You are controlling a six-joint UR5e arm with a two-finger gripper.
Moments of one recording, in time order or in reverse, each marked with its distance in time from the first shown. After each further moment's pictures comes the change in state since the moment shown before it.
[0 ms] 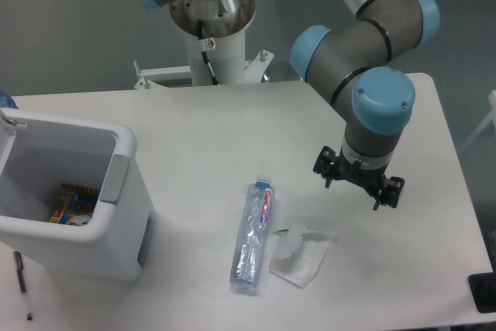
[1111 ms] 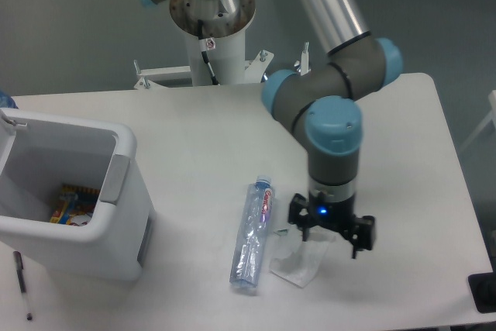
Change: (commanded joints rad) arm -0.132 -0.043 -0.202 0.462 -0.092 -0.166
